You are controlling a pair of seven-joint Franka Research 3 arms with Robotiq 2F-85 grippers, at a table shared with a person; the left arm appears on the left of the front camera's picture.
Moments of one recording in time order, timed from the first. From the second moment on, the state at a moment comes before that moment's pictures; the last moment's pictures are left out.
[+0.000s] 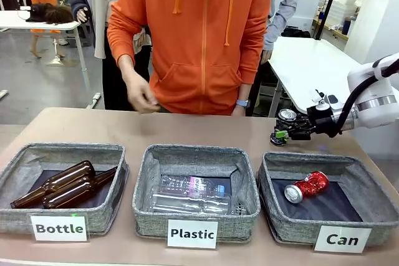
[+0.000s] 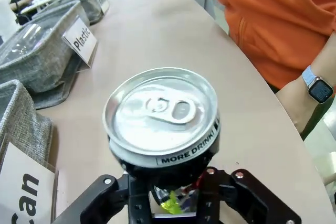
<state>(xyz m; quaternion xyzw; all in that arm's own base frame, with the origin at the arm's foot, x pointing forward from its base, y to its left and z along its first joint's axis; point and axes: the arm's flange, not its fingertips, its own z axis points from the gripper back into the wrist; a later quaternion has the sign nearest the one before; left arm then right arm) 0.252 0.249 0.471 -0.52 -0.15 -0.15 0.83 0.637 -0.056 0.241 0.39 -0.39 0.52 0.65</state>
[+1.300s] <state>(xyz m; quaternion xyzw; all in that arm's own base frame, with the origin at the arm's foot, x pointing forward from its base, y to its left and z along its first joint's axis) 0.248 0.115 0.427 -0.55 -0.04 -0.26 0.79 0.450 -0.036 0.395 0.26 -0.10 0.64 0.72</state>
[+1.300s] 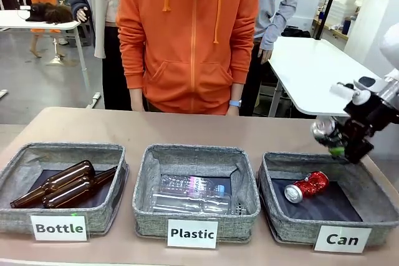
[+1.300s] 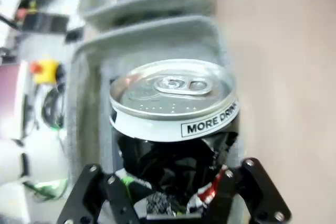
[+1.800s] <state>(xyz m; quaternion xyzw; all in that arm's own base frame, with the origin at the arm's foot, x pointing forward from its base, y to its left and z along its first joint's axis) 0.248 0.115 0.427 -0.55 -0.04 -0.26 0.79 0.415 0.001 0.369 0.16 0.04 0.64 0.75</state>
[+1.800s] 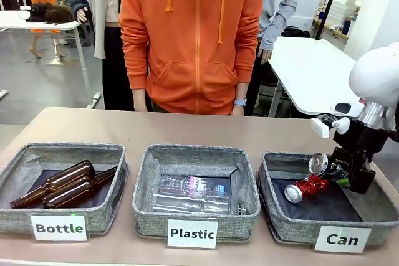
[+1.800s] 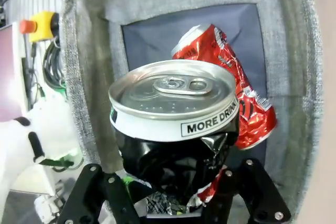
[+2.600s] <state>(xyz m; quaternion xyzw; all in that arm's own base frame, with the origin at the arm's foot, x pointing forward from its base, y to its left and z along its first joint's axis) 0.248 0.115 0.427 -0.55 -0.04 -0.26 0.79 0.417 -0.005 0.370 0.16 0.04 0.64 0.76</state>
